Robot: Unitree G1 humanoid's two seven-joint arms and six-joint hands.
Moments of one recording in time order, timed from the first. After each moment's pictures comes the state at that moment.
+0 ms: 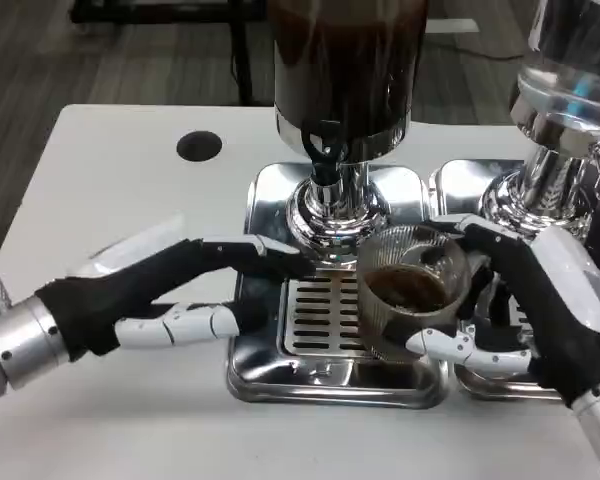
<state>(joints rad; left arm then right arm) -0.21 0.64 -0.06 0.37 -0.03 -0.72 -0.75 0.17 -0.32 0.09 -0.21 -0.49 -0.18 0.01</state>
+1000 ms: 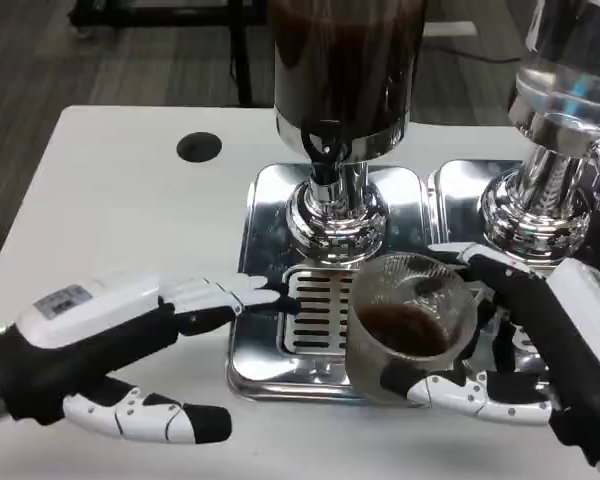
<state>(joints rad) -0.06 0.77 -0.01 0.33 0.01 -1.02 -0.72 0.39 -0.31 0.08 -0.48 -0.45 -0.16 0.09</state>
